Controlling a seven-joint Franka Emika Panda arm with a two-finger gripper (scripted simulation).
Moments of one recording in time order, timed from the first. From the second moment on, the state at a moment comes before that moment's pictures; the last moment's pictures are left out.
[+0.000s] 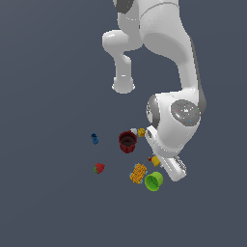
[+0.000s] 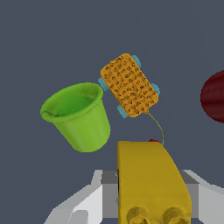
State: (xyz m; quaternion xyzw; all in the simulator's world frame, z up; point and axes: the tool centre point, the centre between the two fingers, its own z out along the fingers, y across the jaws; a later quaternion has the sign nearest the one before) arm 0.097 0.146 0.108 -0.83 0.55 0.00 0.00
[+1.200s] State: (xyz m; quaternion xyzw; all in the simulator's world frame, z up) arm 0.009 -0.062 0.301 -0.83 0.55 0.00 0.00
